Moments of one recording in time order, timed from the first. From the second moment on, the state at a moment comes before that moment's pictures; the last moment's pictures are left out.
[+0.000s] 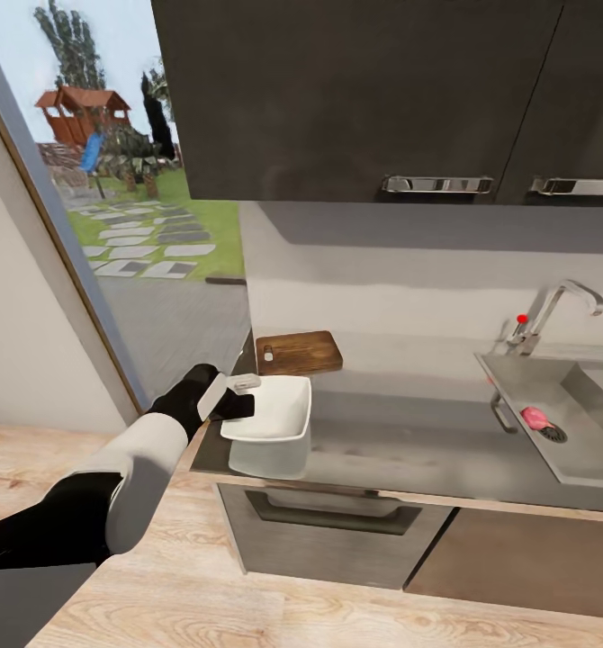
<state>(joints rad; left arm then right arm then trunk) -1.18 -0.12 0.07 -0.35 0.11 0.86 0.05 0.00 0.02 0.00 -0.54 0.01 -0.26 -0.01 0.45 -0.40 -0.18</state>
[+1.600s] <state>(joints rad) -1.05 -0.09 0.08 -0.82 0.11 0.98 0.05 0.00 0.02 0.00 -0.54 0.01 -0.26 -0.01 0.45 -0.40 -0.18</state>
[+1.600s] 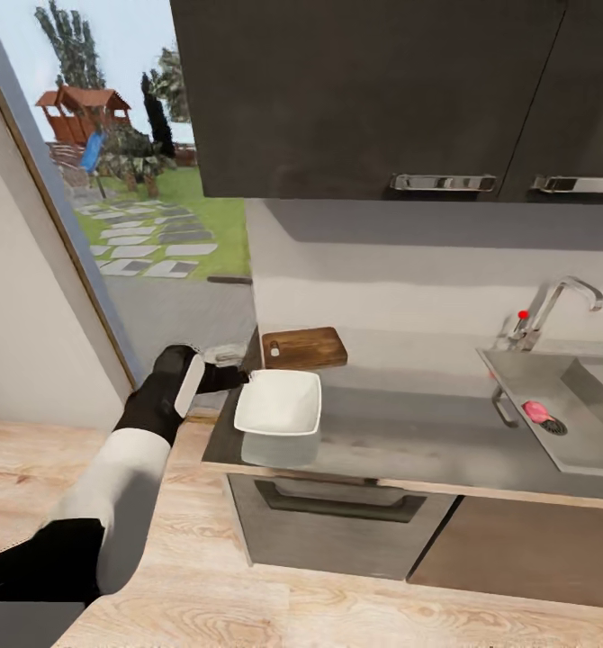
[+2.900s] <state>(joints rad) -0.02 -0.02 0.00 -1.42 0.09 0.31 0.02 0.00 0.02 0.00 -0.54 0.01 -0.27 -0.01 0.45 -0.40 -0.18</state>
